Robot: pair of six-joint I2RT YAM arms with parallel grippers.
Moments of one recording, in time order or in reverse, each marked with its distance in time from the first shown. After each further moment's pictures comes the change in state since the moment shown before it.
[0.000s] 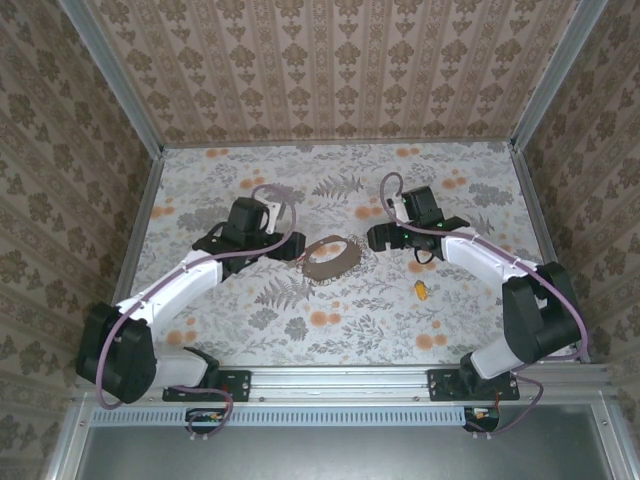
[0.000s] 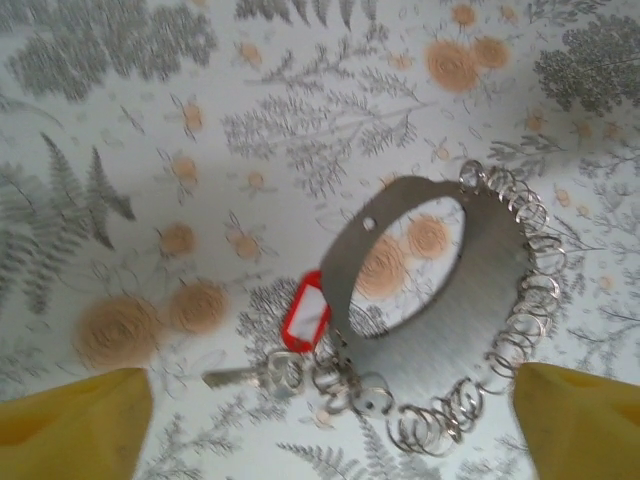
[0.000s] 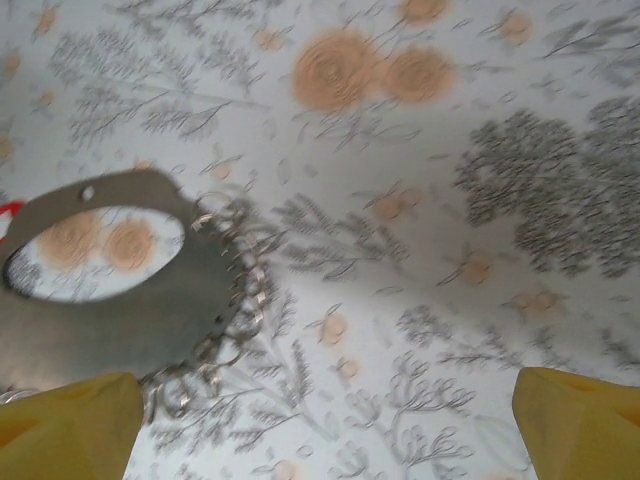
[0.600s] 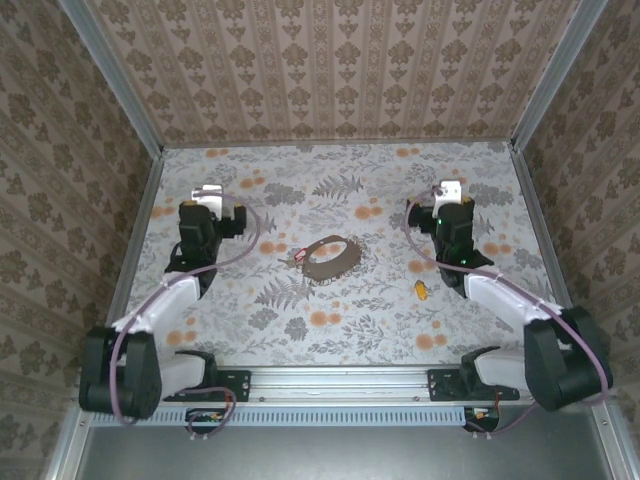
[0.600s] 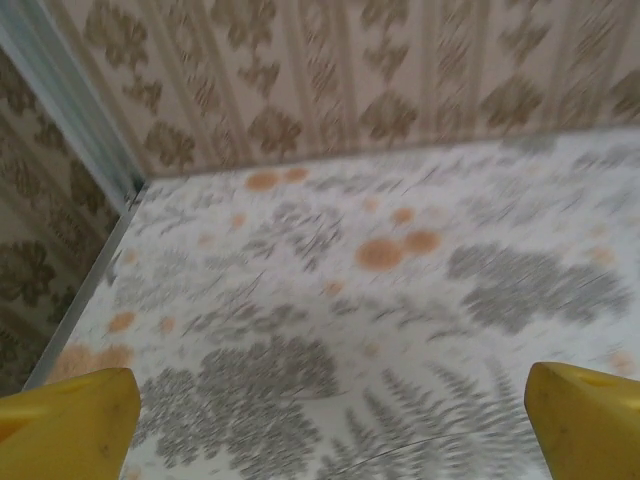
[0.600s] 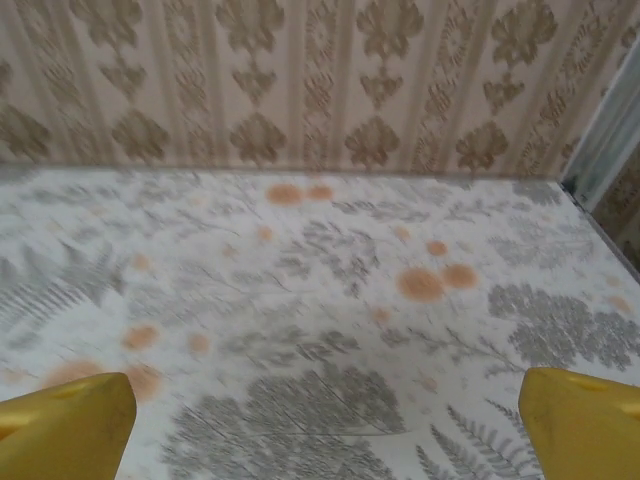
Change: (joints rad) left arm 0.293 -0.142 -0.241 0.602 -0.332 0.291; right arm -0.093 -0.275 -0.290 0.636 0.484 -0.109
